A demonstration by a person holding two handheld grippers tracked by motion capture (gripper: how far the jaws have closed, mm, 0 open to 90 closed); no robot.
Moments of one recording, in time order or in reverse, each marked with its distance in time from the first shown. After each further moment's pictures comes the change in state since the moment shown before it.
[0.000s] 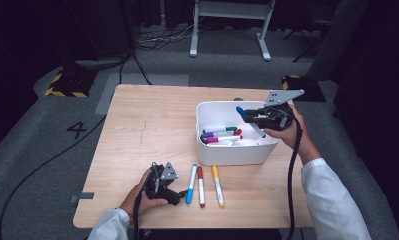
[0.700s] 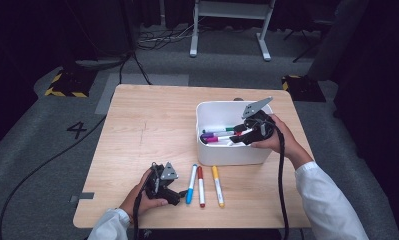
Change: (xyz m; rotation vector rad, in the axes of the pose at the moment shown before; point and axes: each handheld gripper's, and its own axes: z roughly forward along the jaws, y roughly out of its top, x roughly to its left) left arm 0.000 0.000 0.000 0.000 0.001 0.000; right arm 0.018 -0.007 0.044 0.230 0.119 0.043
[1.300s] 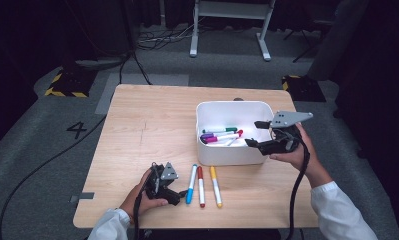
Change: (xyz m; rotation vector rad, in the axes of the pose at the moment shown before) left arm 0.000 0.000 0.000 0.000 0.002 -0.003; right arm 0.041 -0.038 -0.061 -0.253 -0.197 0.009
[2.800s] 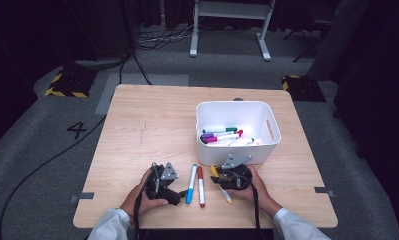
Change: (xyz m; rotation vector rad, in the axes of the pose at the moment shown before) left arm -0.001 0.000 0.000 0.000 0.005 -0.002; right arm 0.090 -0.091 0.134 0.182 0.098 0.100
